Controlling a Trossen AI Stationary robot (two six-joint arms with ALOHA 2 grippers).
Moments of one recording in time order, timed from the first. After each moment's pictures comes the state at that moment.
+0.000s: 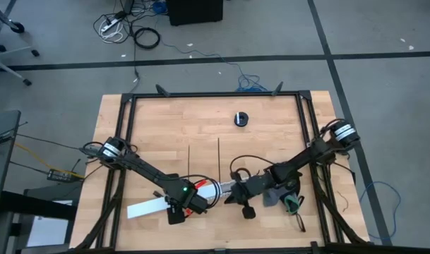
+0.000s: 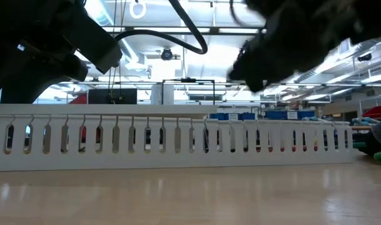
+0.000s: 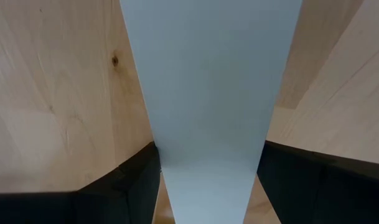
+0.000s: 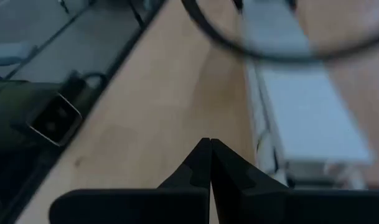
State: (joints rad) left arm -0.48 2.00 1.47 -1.25 0.16 -0.66; right arm 0.45 1.75 0.80 0.48 0.07 0.22
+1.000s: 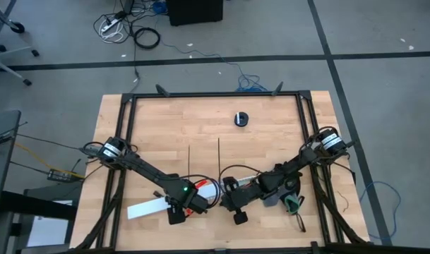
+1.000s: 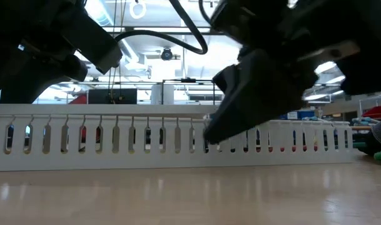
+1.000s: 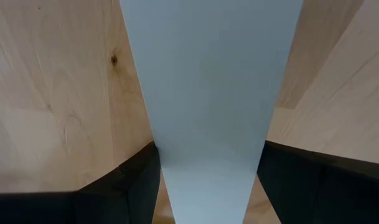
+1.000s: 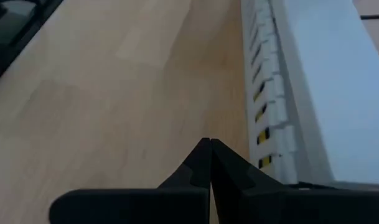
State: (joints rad) left arm -0.48 2.00 1.47 -1.25 0.17 -0.67; right arm 0.46 1.93 1.04 0.19 0.18 0.10
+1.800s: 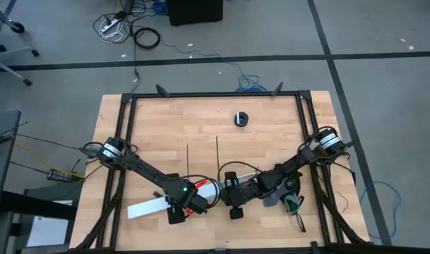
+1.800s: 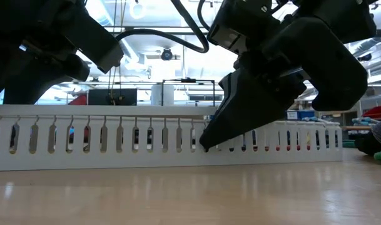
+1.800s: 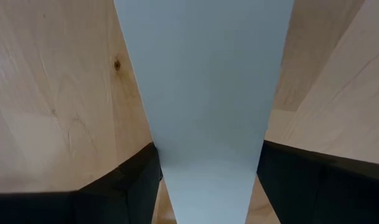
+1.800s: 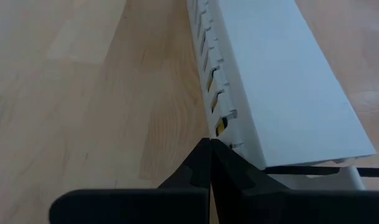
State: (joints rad) left arm -0.49 2.00 1.47 -1.25 0.16 -0.65; right arm 0.44 1.94 1.05 0.14 0.33 0.18
